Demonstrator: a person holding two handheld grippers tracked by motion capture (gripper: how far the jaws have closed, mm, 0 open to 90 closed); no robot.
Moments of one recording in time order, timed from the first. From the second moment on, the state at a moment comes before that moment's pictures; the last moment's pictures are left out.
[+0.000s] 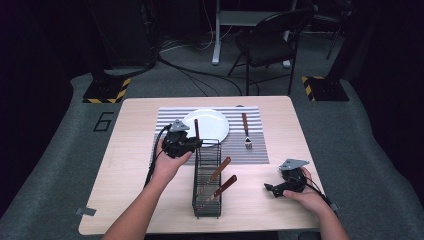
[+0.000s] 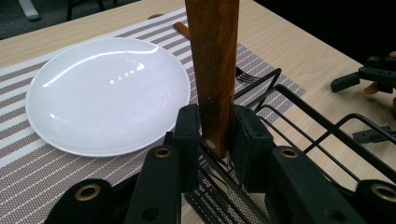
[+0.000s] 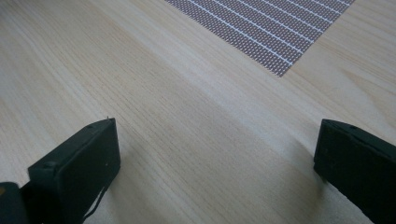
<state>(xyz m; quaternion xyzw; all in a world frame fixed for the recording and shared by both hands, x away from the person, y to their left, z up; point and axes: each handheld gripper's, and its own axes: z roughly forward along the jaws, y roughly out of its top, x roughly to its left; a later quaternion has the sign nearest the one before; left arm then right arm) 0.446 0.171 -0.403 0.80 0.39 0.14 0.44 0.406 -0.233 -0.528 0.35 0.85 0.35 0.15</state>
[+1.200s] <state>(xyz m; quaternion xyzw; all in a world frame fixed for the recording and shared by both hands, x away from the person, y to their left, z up) 0.434 0.171 -0.370 0.79 0.37 0.14 0.47 0.406 -0.233 -0.528 0.35 0.85 0.35 0.15</state>
